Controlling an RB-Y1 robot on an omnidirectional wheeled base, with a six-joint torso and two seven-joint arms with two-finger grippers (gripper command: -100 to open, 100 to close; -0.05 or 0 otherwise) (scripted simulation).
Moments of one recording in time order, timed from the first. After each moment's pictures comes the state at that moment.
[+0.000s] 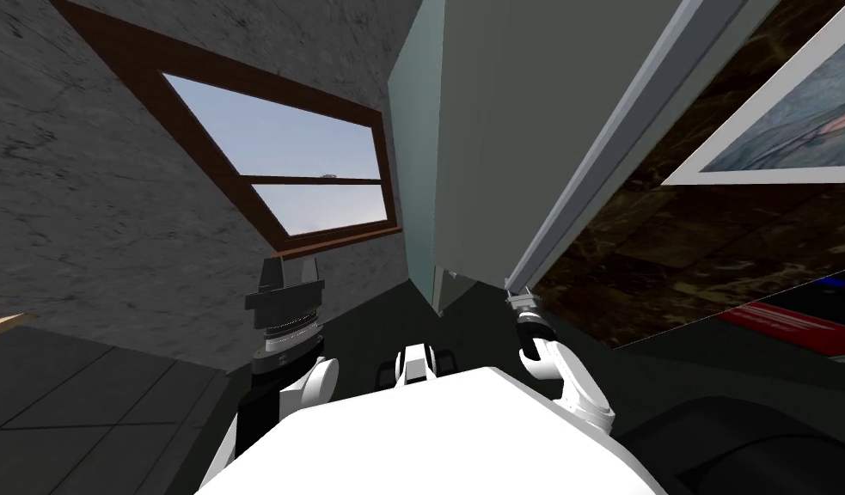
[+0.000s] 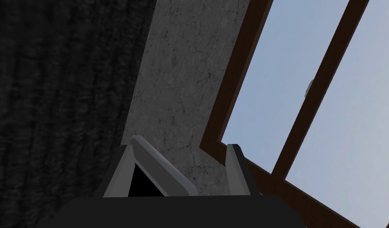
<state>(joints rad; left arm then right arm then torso) 0.51 -0.03 -0.07 -2.39 -0.08 -0.58 0.09 0.47 -0.15 -0.39 -1.91 0.95 0.12 1.11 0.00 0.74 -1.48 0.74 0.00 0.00</state>
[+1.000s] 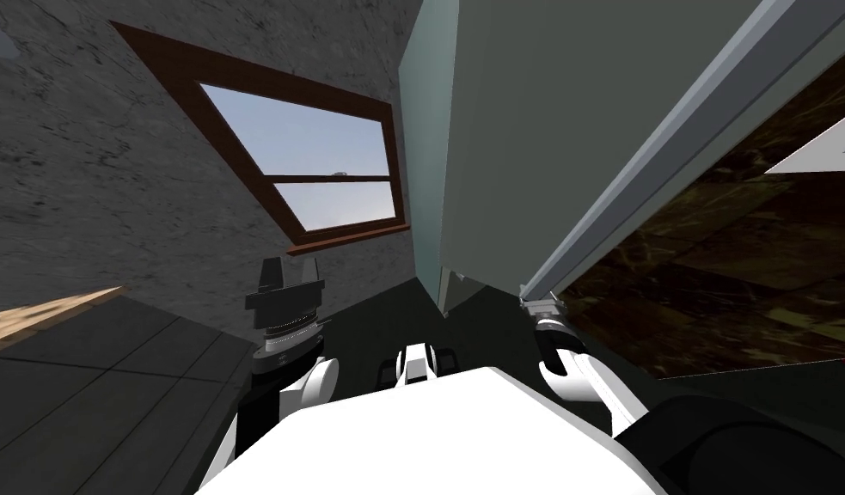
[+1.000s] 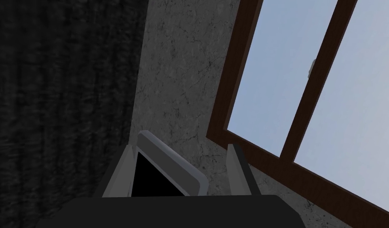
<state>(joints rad) 0.51 -0.03 -0.07 -2.39 -0.08 -0.58 0.09 0.65 -0.28 -0.35 -2.09 0.81 0.32 1.07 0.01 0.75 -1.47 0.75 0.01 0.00</state>
